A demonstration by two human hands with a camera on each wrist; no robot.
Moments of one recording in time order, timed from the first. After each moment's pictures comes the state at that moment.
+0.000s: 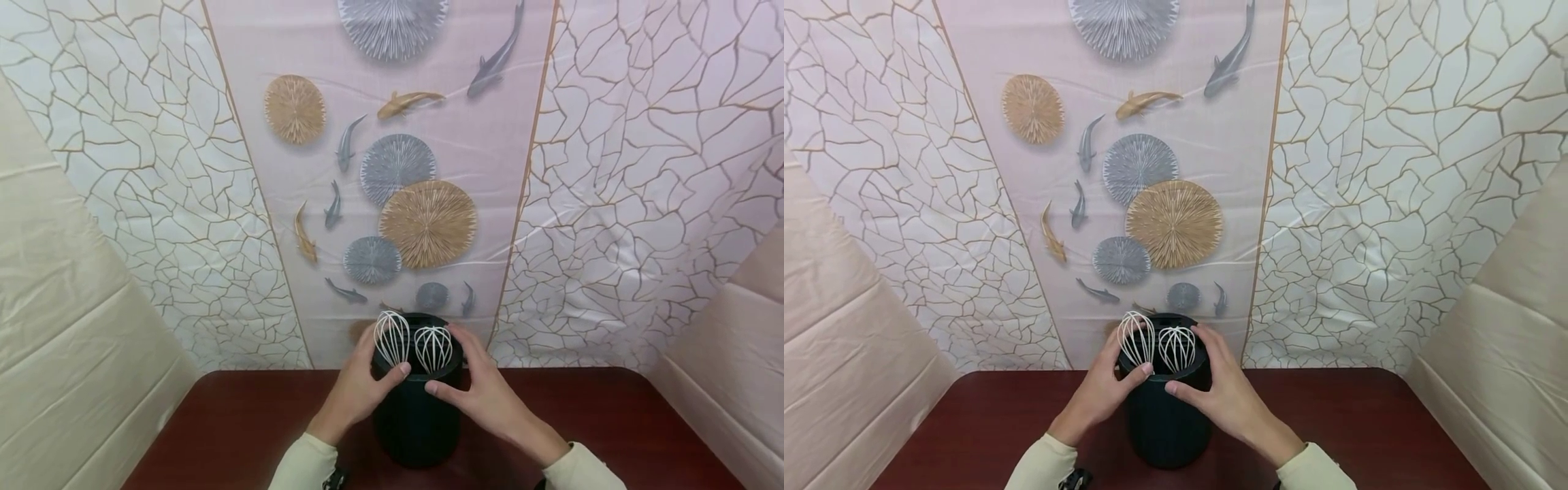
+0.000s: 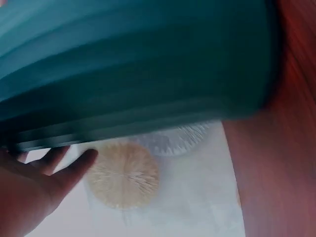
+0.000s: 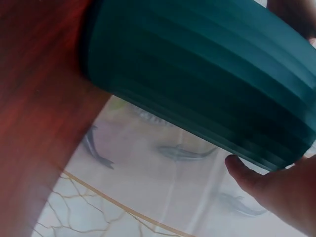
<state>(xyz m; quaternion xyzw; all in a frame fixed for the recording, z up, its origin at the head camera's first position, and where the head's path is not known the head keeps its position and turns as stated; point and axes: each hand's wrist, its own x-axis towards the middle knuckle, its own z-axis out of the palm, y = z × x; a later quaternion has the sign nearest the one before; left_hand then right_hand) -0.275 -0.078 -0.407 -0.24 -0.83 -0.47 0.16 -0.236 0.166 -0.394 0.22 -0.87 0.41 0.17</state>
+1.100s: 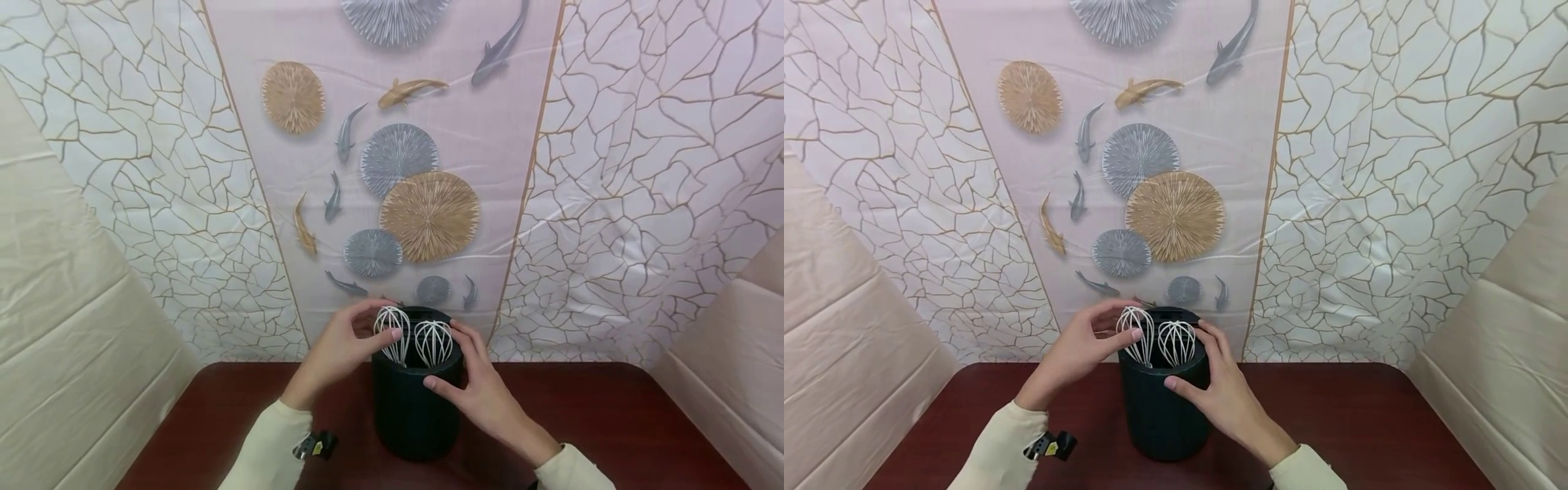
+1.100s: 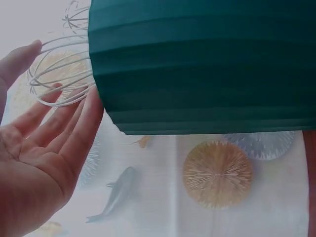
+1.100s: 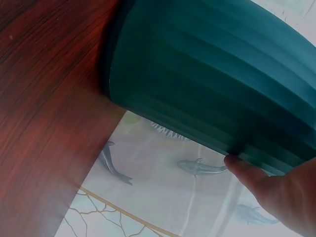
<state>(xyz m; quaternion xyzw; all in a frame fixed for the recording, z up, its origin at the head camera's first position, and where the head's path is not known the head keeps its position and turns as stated) -0.267 -0.096 -0.327 -0.29 -0.78 -0.54 0.06 -0.243 0.163 -0.412 0.21 -0.86 0.43 0.18</state>
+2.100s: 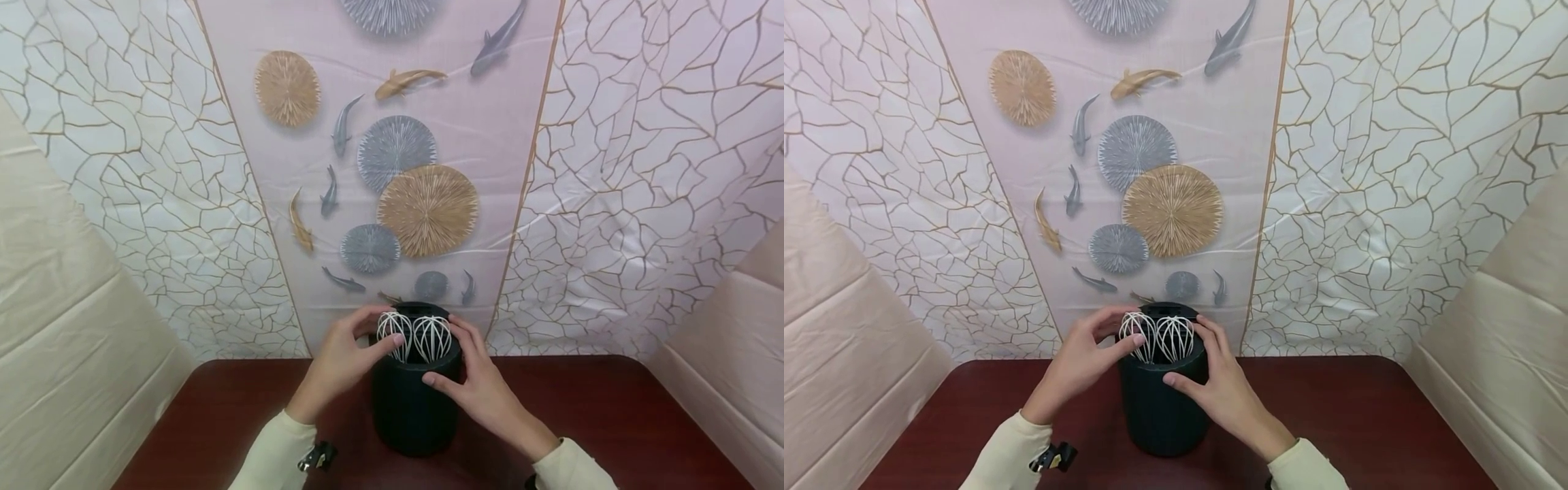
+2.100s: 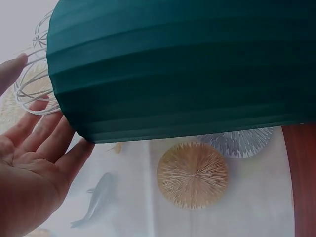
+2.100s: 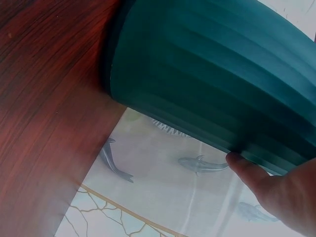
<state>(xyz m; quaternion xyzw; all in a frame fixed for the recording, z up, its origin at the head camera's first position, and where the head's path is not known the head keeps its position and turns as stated) -0.264 -0.088 -0.351 -0.26 -0.79 -0.54 0.13 -0.243 0.163 -0.413 0.20 -0.87 0.41 0.18</state>
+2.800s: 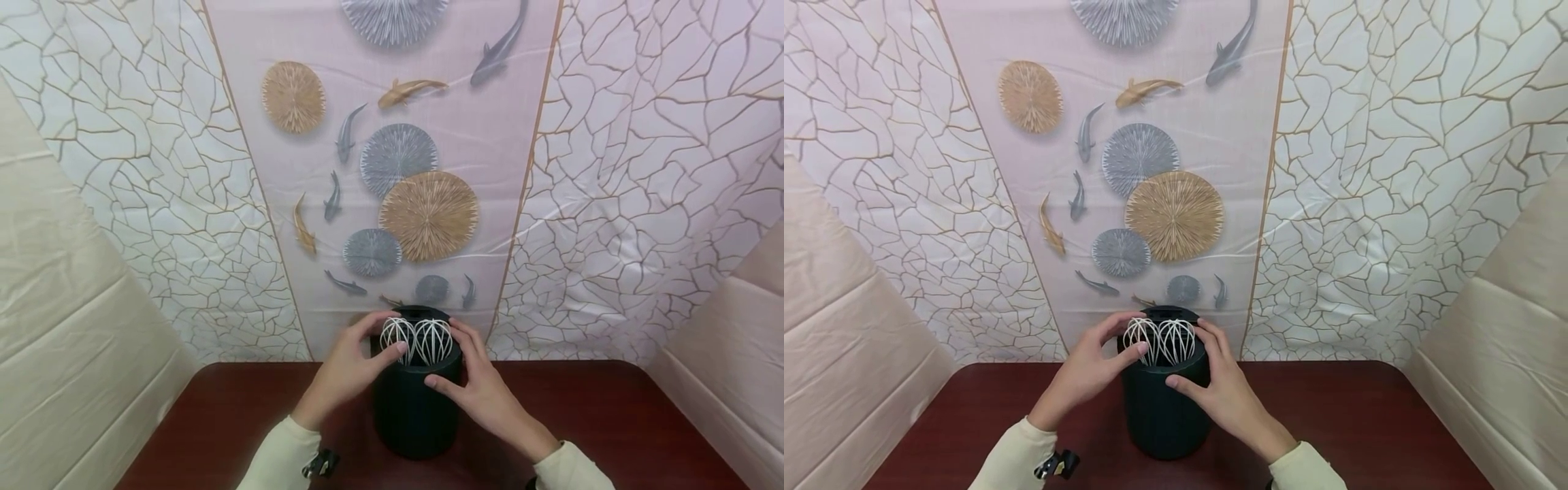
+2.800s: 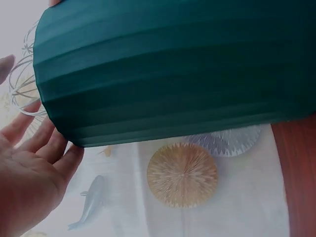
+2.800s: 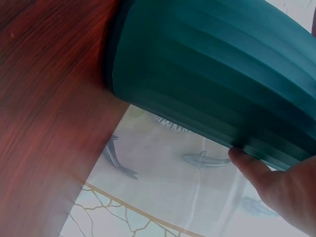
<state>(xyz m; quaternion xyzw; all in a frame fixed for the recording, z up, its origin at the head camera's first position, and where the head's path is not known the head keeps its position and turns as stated) -0.260 -0.087 -0.359 -0.27 -0.82 -0.49 0.14 -0.243 0.165 -0.413 0.21 -0.87 0.42 0.17</state>
